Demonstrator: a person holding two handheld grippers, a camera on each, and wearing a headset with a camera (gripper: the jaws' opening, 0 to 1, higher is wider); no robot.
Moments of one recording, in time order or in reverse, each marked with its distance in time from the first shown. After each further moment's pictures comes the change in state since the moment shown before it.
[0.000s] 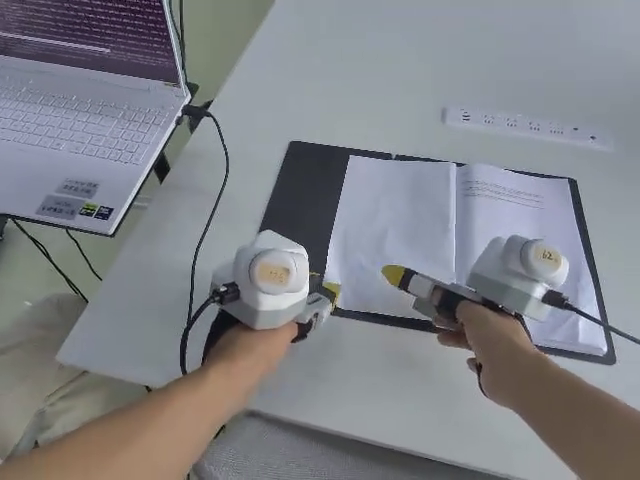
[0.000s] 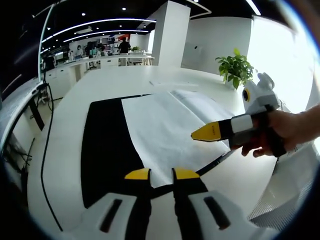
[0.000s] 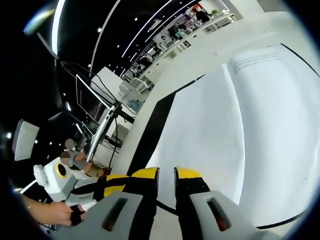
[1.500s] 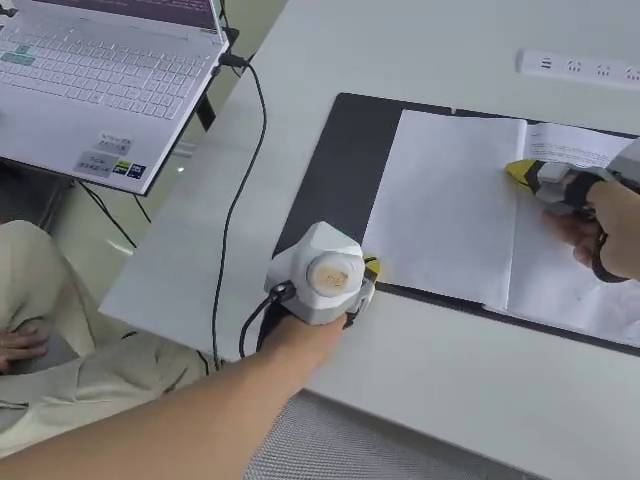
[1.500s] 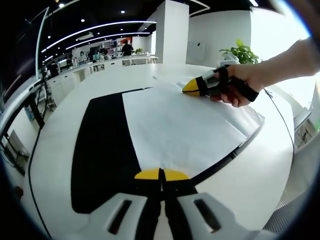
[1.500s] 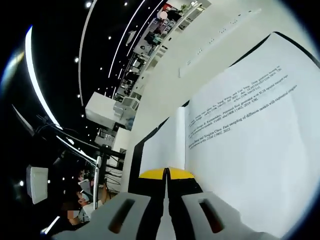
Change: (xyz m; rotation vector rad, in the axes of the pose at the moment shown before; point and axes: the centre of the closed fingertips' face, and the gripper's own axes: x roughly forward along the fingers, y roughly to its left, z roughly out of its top) left arm 0.028 0.005 -0.022 0.061 -0.014 0.080; right arm 0.045 -0.096 0.126 0.290 -0.055 0.036
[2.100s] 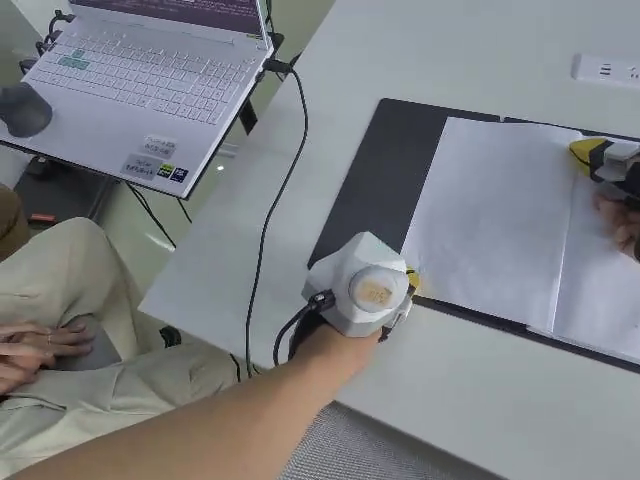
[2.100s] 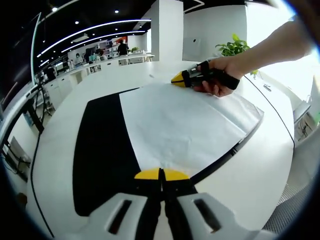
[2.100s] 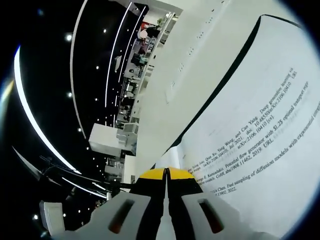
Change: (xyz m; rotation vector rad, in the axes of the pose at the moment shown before) left arm -0.001 -0.001 0.000 0.042 0.022 -0.006; right arm 0.028 -0.010 0.054 0.219 -0.161 0.025
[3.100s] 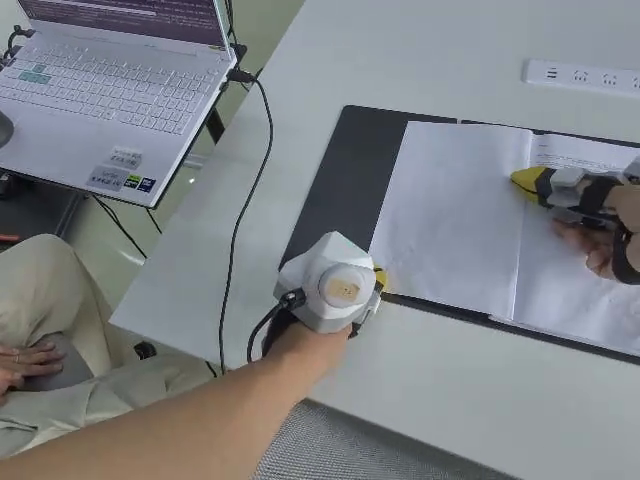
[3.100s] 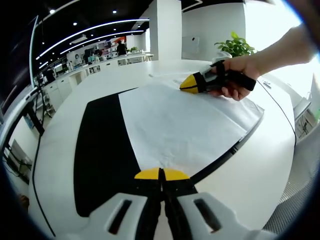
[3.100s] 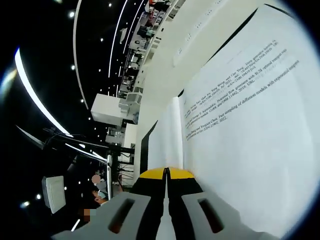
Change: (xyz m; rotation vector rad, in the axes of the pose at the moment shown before) left arm 0.000 -0.001 0.000 0.020 0.009 0.005; right arm -0.049 -0.001 -0.069 -0.094 0.281 0.023
